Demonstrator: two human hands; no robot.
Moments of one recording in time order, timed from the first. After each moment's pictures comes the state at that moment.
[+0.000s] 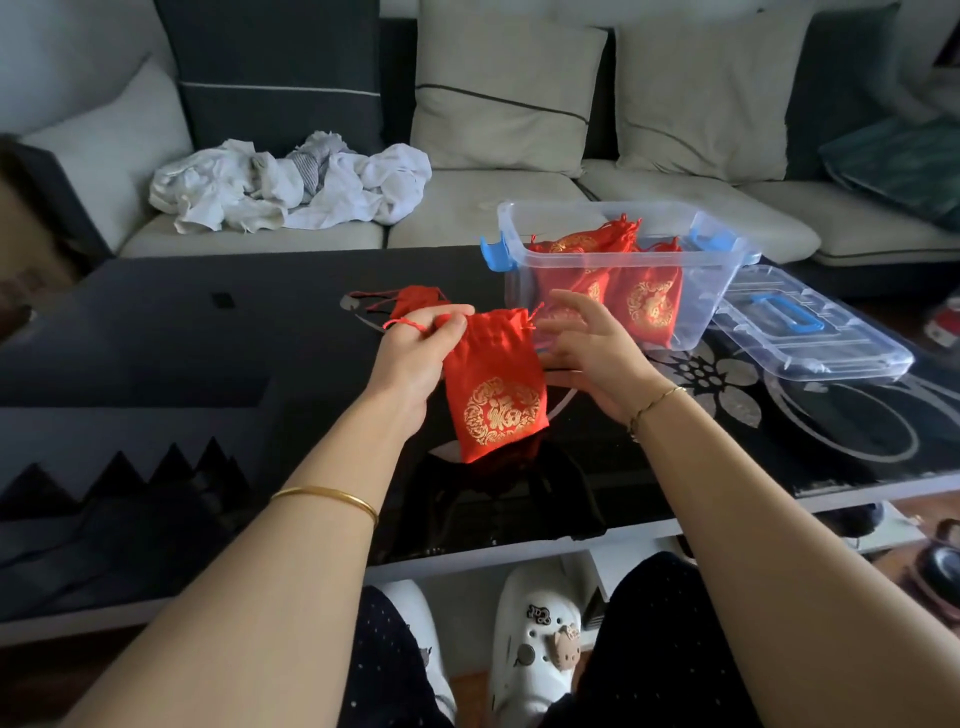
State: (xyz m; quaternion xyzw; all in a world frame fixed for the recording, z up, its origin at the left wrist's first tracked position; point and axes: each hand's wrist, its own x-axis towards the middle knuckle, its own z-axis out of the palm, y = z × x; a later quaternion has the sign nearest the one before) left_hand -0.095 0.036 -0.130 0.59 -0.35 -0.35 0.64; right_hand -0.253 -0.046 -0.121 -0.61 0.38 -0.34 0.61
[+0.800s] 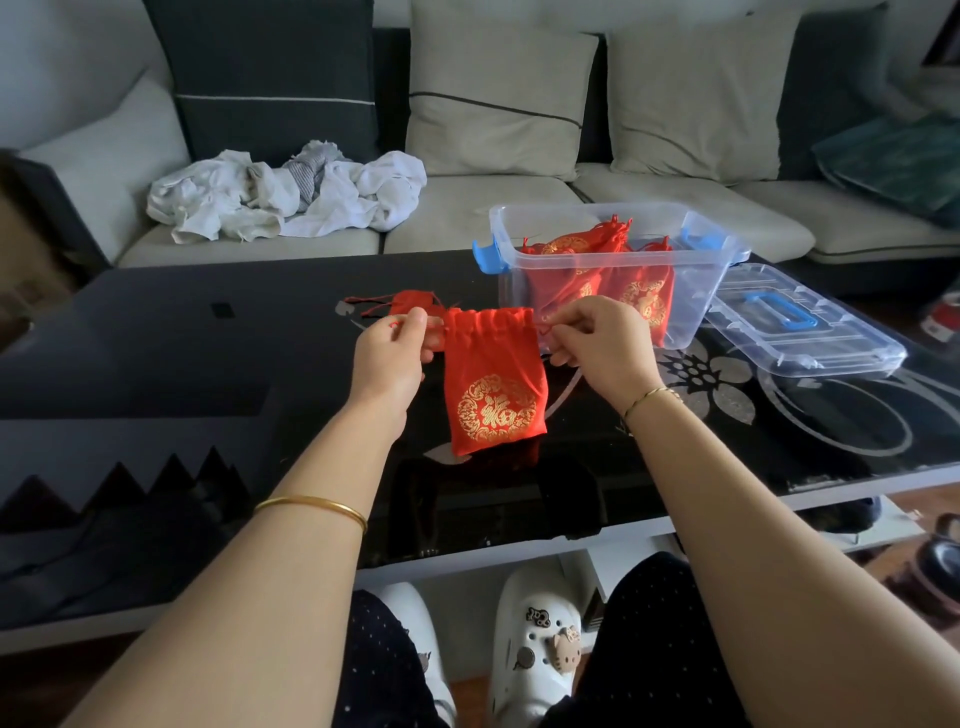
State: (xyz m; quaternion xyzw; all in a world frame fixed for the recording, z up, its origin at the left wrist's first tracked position) left_hand -0.096 0.040 -0.125 0.68 -0.32 -0.23 0.62; right_hand -0.261 -0.054 -0.124 -0.76 0.43 -0.40 0.28
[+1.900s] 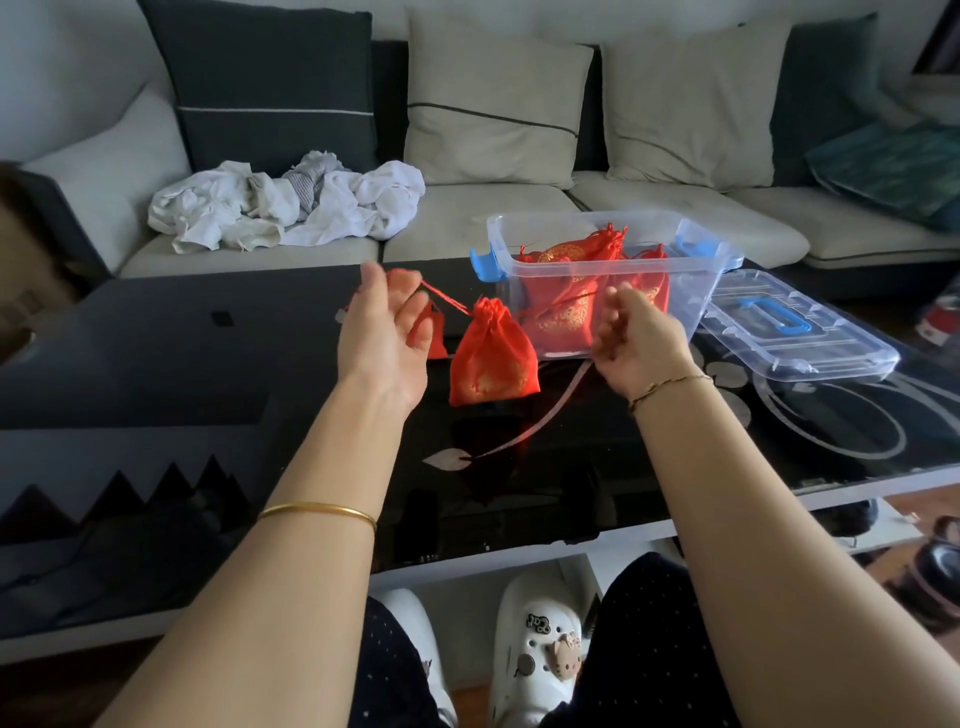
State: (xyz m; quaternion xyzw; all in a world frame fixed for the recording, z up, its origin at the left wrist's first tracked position) left_hand -0.100 0.042 -0.089 0.42 -0.16 -0.42 0.79; right_hand -0.270 -0.059 -0.102 -0.29 0.41 -0.52 0.69
